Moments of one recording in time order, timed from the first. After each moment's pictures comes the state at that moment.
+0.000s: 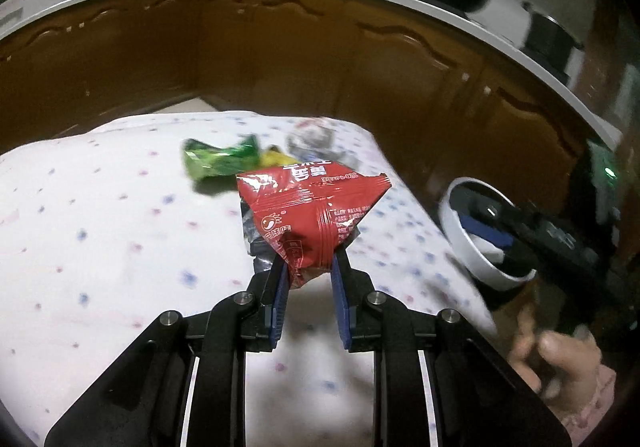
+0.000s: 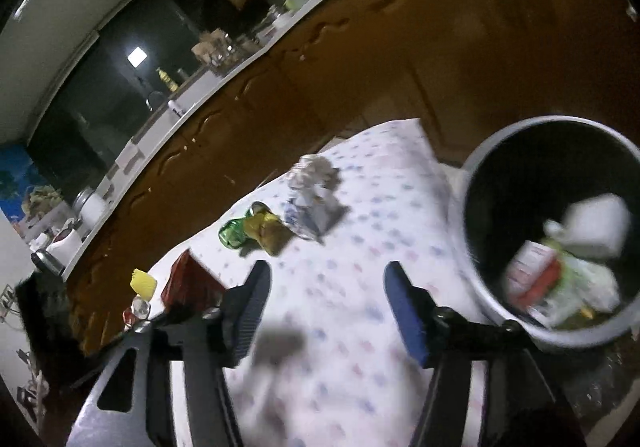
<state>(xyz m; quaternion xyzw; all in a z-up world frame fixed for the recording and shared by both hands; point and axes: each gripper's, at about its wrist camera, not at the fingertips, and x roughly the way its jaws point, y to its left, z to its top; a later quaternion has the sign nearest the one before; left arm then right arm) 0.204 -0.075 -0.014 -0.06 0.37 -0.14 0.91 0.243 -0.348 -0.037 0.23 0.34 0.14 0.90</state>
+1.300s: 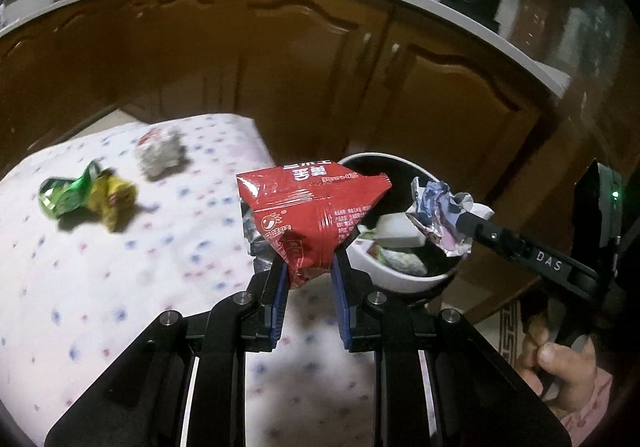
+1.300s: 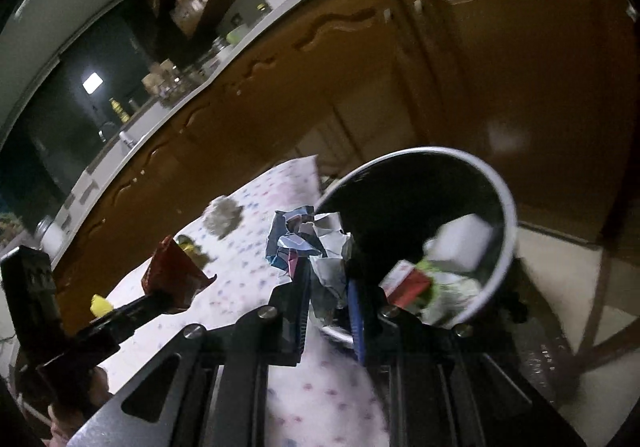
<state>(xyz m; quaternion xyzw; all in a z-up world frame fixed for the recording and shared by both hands) 0.209 -0.218 -0.004 -0.01 0.38 -0.28 0.88 0.155 -0.480 -0.023 0.23 0.31 0.01 0.92</state>
